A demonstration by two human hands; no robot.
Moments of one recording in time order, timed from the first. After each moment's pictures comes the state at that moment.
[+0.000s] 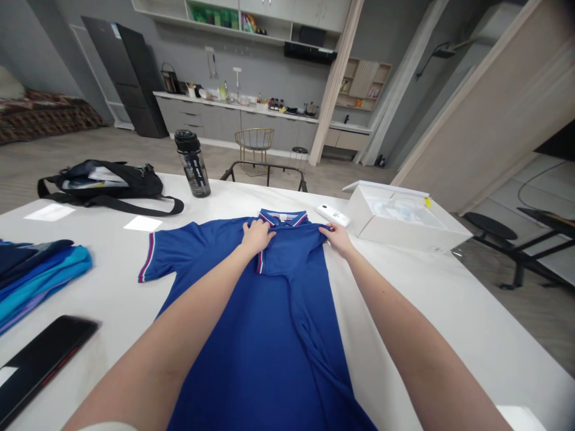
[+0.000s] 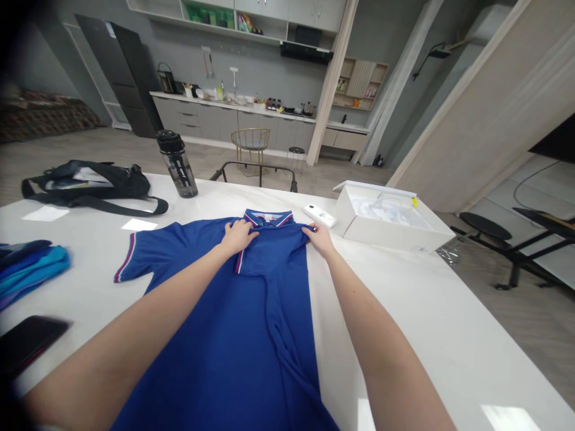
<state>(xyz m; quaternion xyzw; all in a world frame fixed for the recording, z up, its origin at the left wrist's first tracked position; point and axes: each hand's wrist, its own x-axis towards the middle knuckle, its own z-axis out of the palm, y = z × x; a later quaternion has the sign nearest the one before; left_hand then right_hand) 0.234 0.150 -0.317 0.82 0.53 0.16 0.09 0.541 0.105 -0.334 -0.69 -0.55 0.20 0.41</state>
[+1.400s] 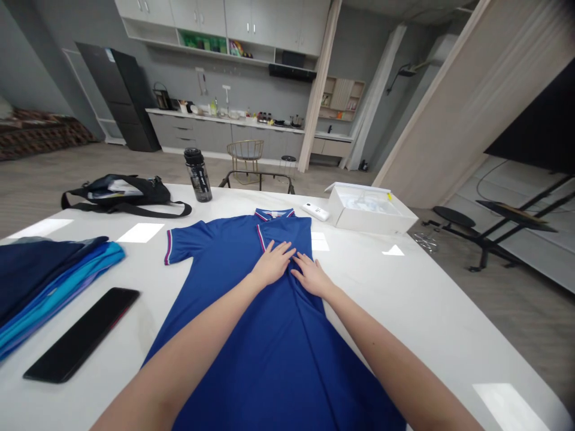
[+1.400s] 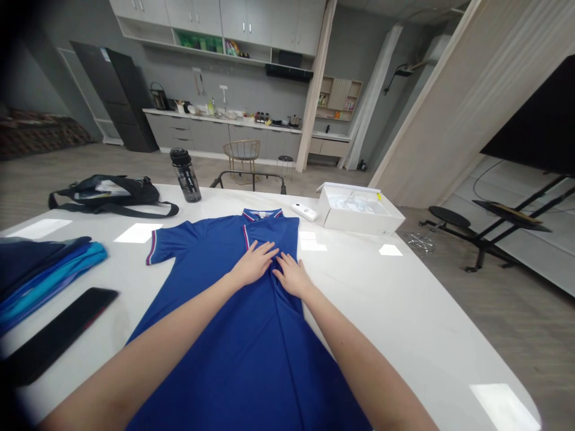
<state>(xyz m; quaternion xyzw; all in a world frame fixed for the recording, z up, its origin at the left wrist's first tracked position) 0.242 -0.024 -0.312 0.94 0.30 0.17 0.05 0.424 -0.101 -0.322 -0.66 -0.73 0.12 0.12</state>
